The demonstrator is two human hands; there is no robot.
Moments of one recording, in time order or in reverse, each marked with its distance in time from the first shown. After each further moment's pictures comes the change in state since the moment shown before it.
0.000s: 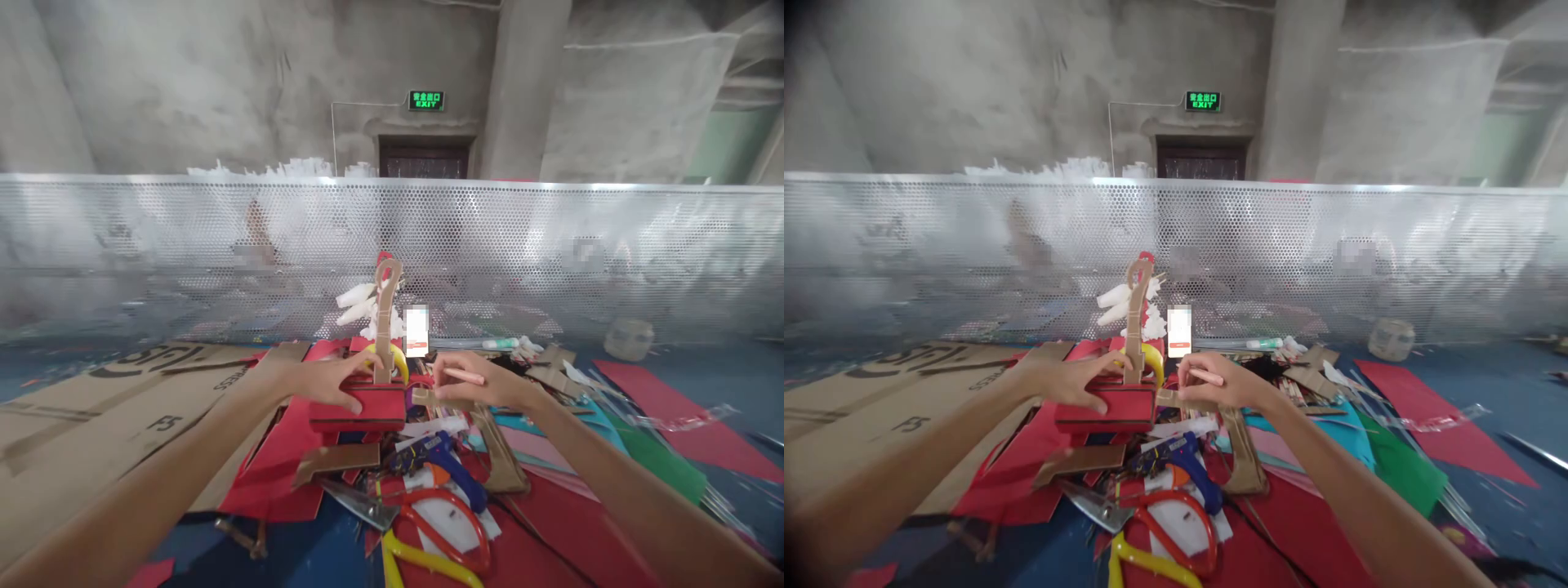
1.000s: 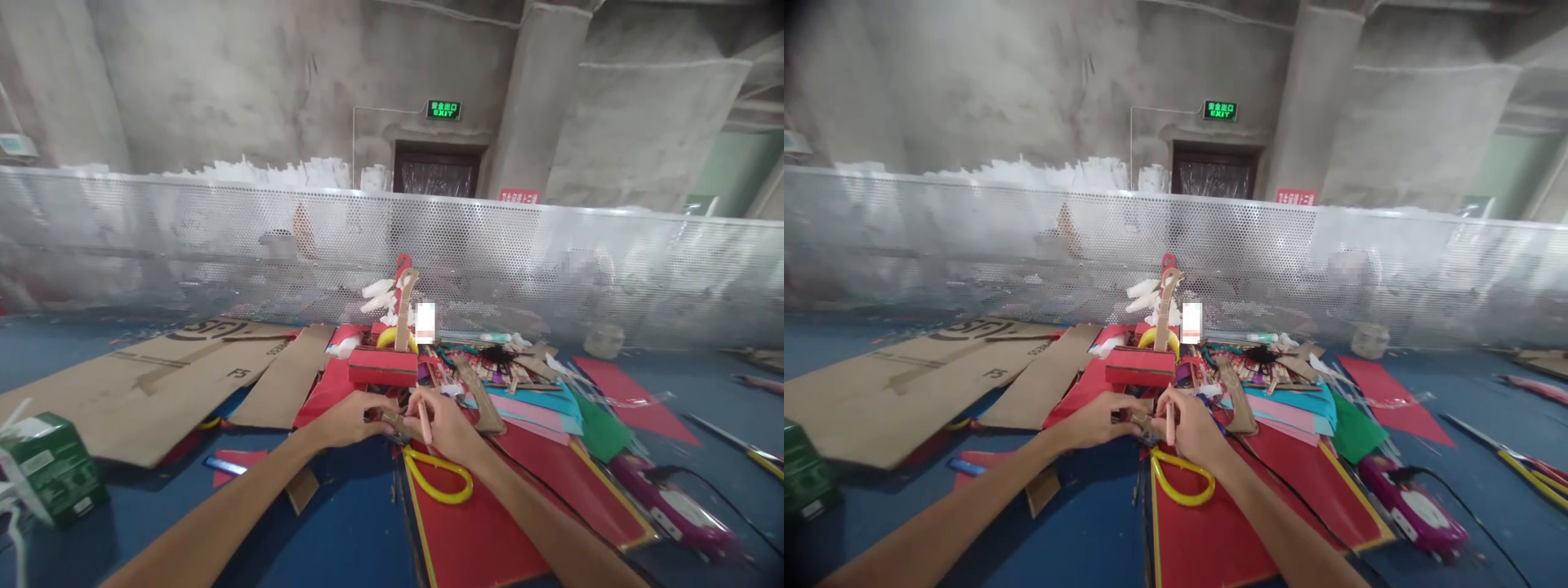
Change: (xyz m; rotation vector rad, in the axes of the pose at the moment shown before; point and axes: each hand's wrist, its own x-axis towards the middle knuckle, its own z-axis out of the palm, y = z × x) left_hand -0.062 0.063 0.122 -0.157 0.338 -0.085; right_hand -0.035 -0.056 0.150 0.013 0.331 0.118
